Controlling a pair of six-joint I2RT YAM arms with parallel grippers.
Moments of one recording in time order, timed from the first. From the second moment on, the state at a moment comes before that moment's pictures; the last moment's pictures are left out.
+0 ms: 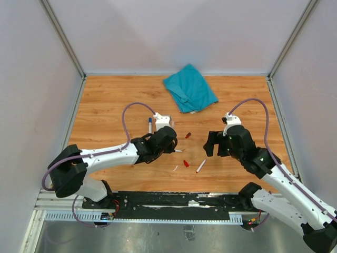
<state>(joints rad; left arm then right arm) -0.99 1.41 0.83 -0.16 -0.43 -0.77 0.66 0.75 0.72 -0.63 0.17 0.43</state>
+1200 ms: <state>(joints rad) -0.94 1.59 0.97 -0.24 -0.45 -0.82 0.66 0.65 0.67 -0.62 0.19 0.46</state>
